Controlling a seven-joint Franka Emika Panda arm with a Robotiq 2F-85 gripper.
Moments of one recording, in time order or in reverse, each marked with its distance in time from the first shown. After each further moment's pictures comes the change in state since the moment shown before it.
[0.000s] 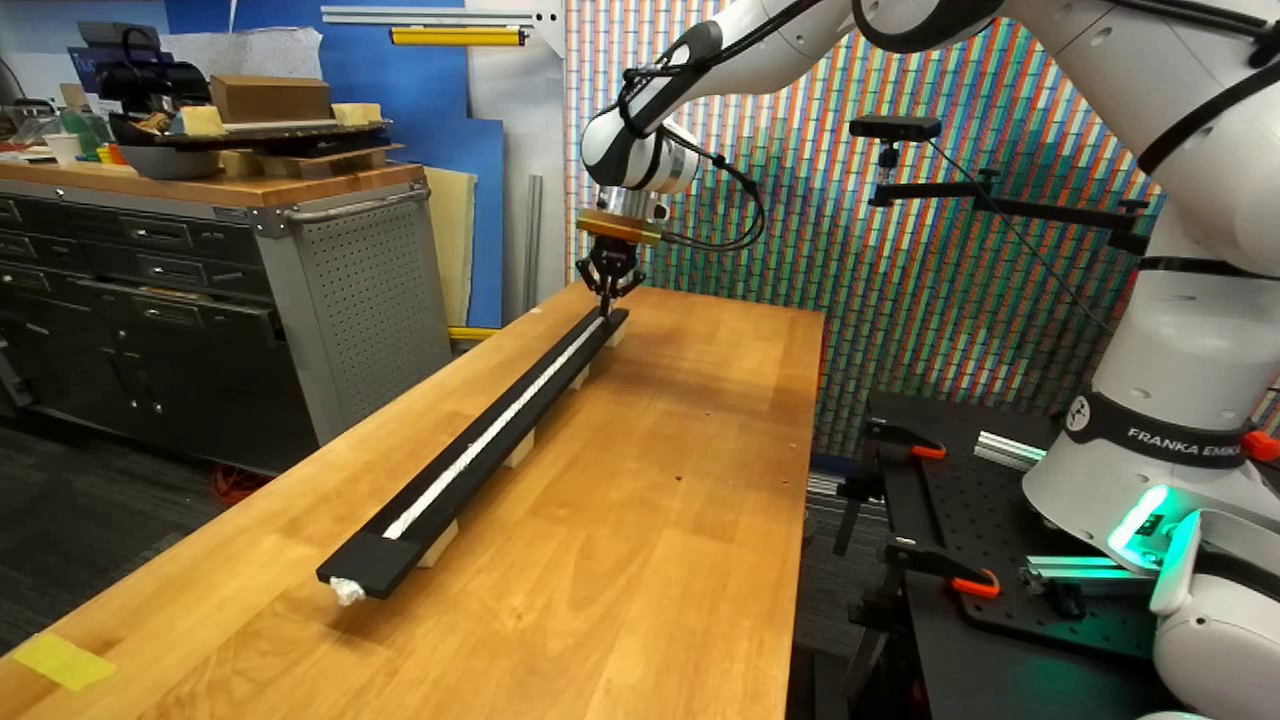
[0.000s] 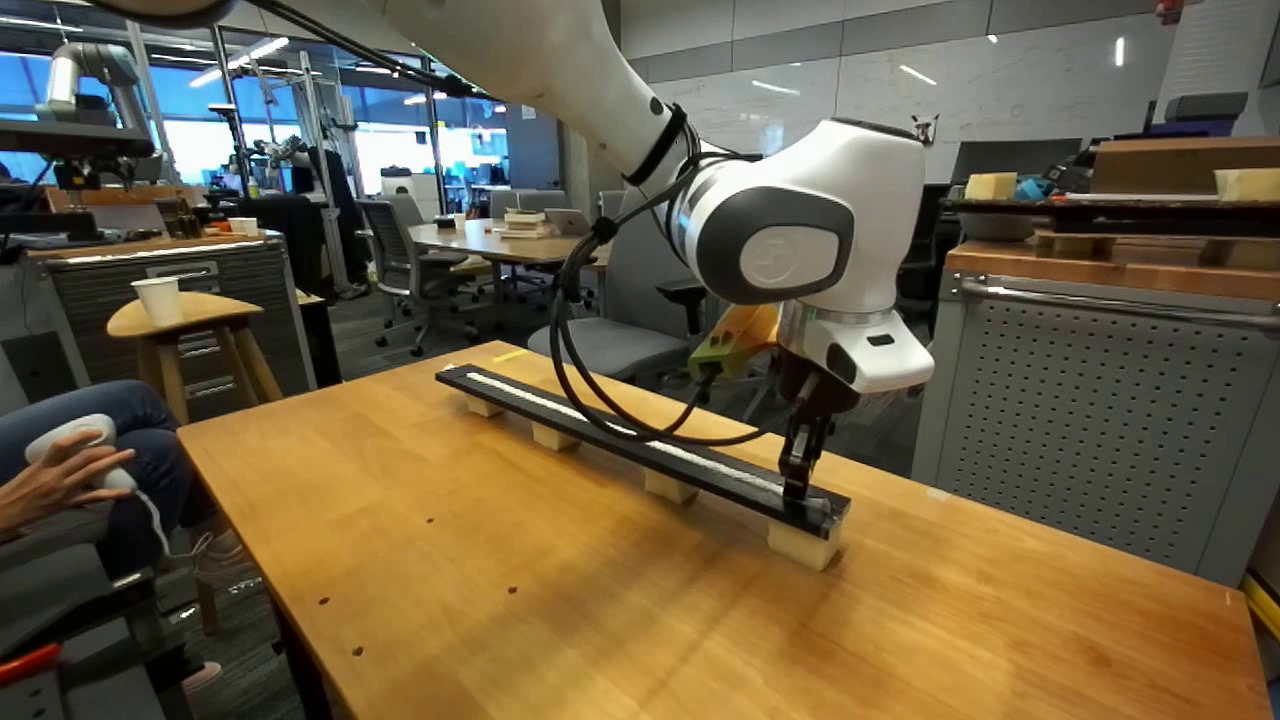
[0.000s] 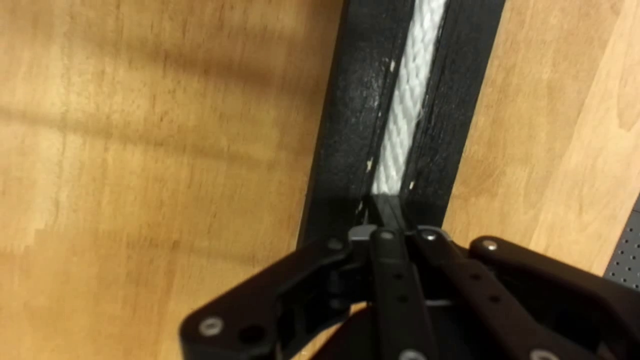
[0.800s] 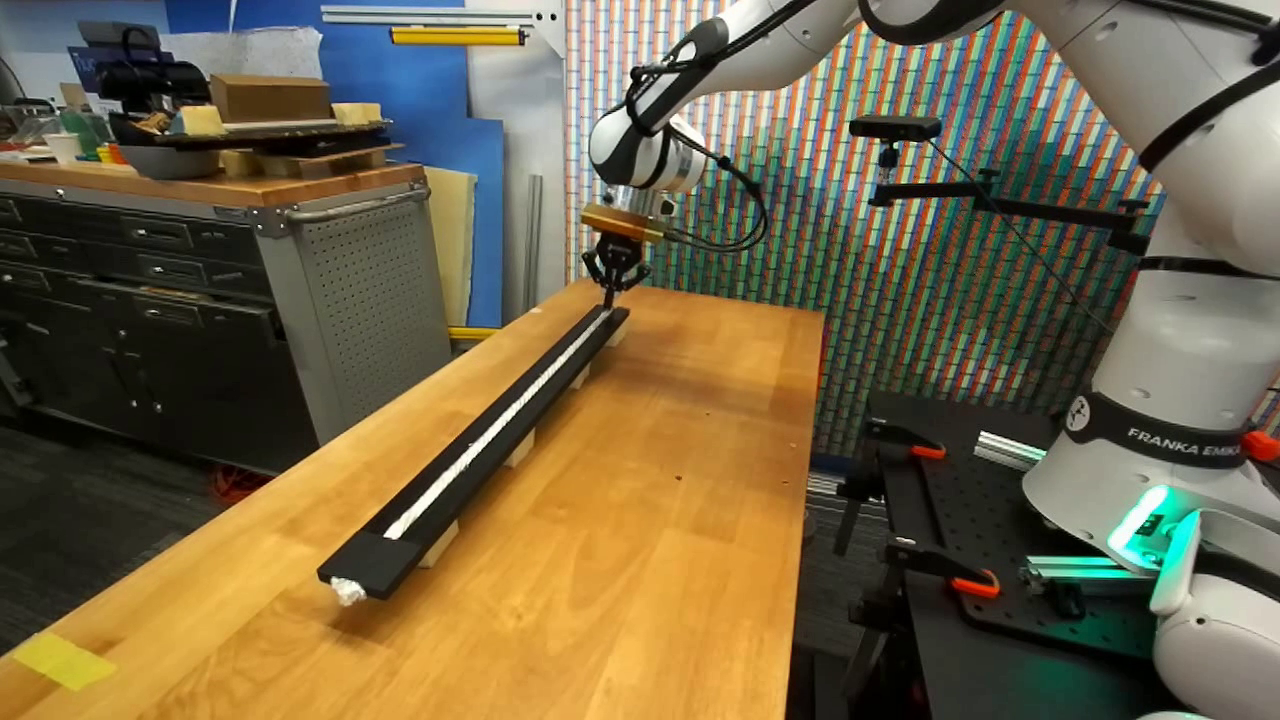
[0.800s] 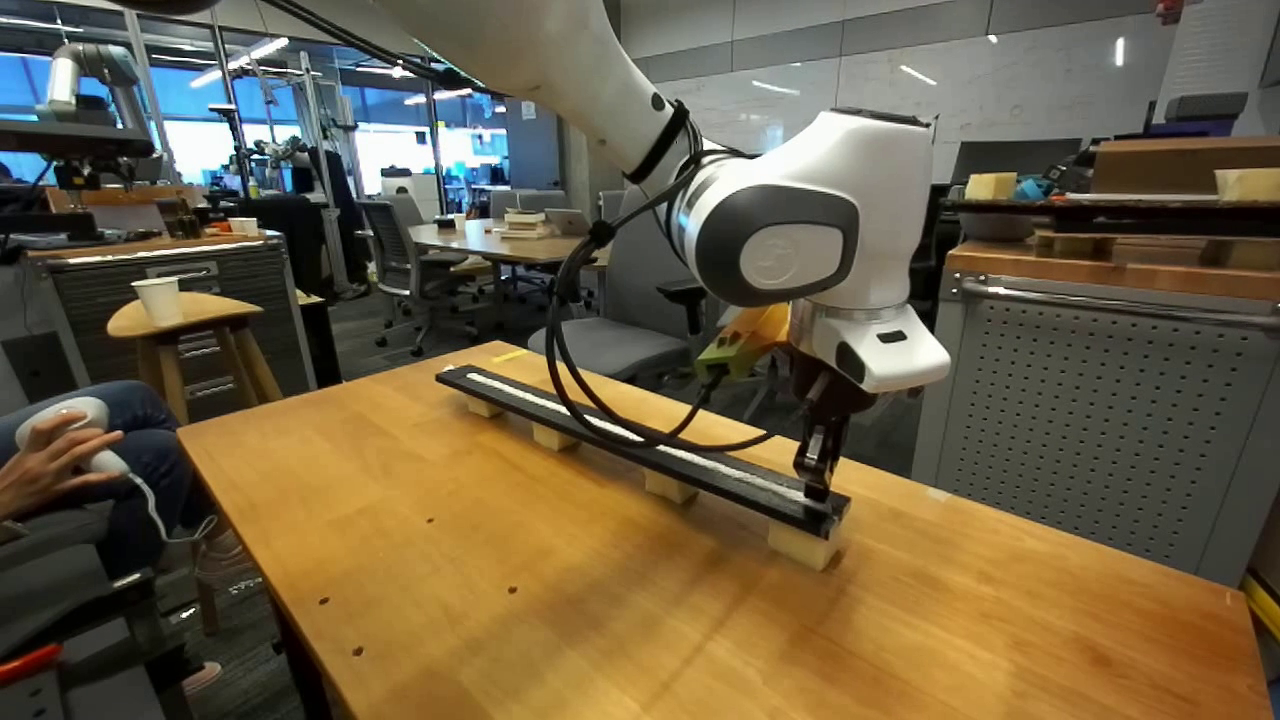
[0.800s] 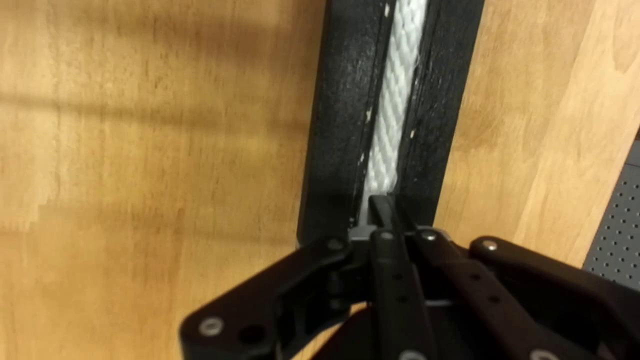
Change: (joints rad) arm -0.008 -0.023 -0.008 -0.039 0.000 0.077 0.036
